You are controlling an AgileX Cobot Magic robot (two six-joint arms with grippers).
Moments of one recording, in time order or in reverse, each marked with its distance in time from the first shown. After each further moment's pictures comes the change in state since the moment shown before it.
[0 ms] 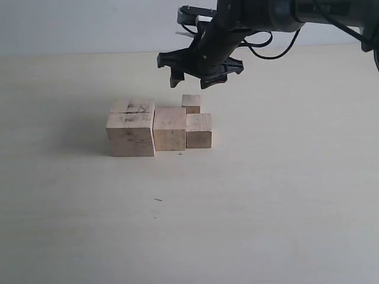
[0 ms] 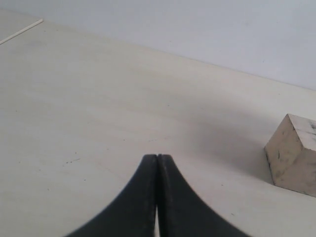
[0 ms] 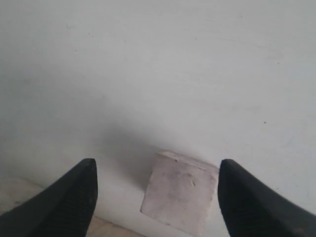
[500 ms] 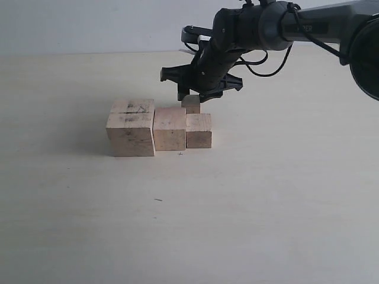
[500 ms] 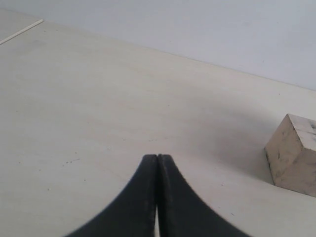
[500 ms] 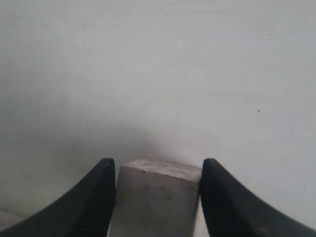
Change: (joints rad) left arm 0.000 0.000 0.000 0.000 0.000 0.000; right arm 0.000 0.073 0.000 -0.036 -0.043 0.110
